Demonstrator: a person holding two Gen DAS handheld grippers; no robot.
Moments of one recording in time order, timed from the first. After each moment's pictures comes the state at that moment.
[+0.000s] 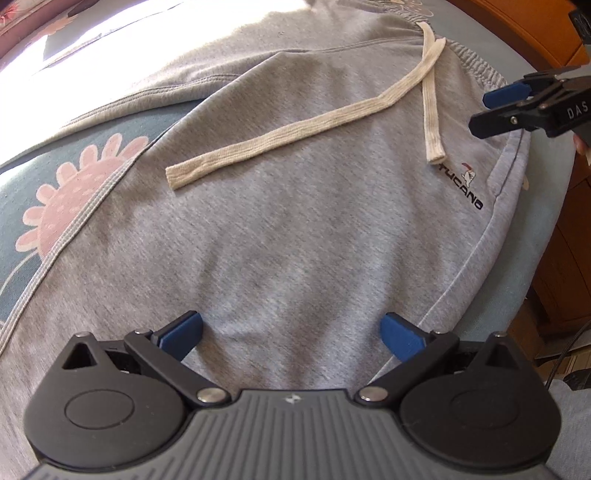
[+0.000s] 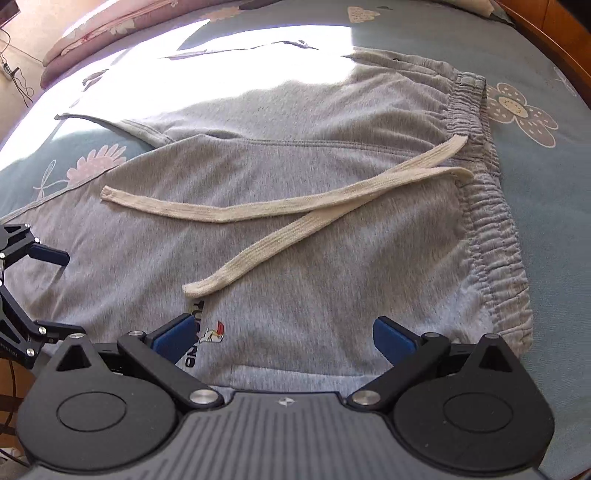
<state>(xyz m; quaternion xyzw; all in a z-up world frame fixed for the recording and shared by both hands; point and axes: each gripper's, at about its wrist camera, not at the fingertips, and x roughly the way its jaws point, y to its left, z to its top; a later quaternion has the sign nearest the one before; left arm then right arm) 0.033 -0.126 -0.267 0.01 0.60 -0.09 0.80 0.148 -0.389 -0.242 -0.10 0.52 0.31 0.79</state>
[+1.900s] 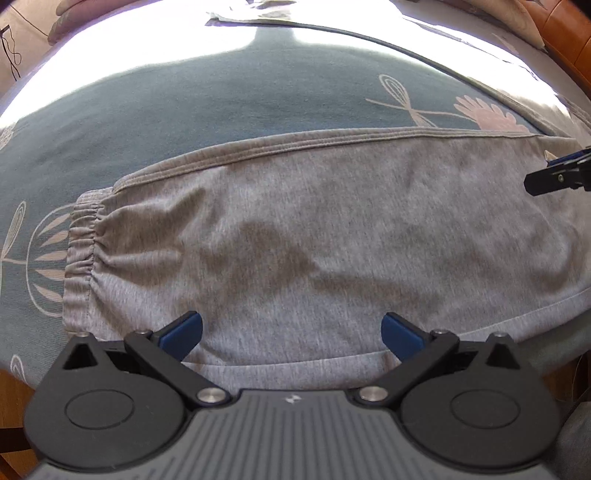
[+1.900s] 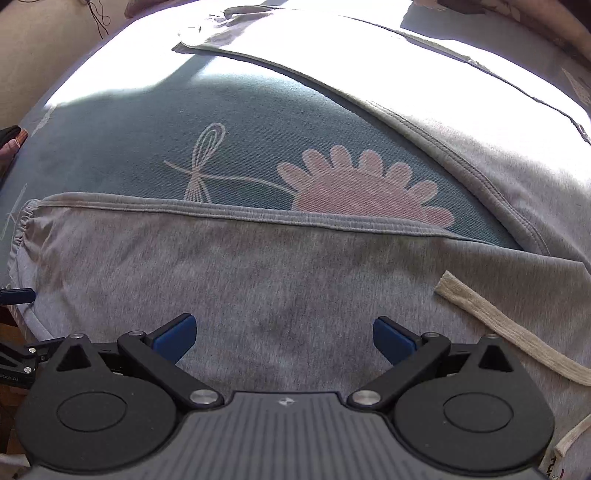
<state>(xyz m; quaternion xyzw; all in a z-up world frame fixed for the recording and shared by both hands) -0.203 0.120 -0.262 -0.13 0.53 0.19 0.81 0.024 -0.063 -0.245 -0.19 0.53 0.41 0.71</state>
